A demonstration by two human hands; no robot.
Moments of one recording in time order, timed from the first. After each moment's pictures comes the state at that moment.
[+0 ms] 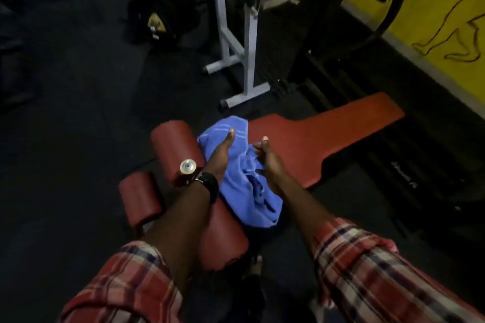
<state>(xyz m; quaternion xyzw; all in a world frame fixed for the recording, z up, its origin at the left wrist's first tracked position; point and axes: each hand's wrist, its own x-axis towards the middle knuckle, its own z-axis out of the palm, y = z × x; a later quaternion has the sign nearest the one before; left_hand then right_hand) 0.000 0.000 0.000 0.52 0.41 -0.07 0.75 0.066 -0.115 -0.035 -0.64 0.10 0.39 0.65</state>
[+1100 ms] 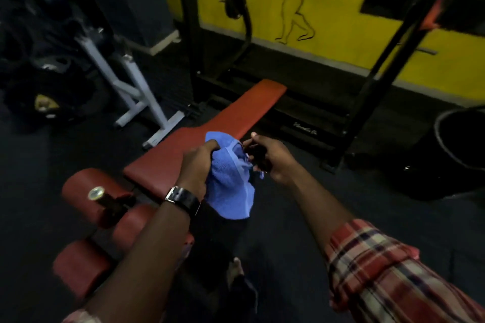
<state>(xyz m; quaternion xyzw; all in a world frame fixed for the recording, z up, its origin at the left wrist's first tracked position) -0.055 -0.231 0.101 0.67 0.28 -0.07 0.68 -0.018 -0.402 0.061 -0.57 0.12 0.23 0.78</state>
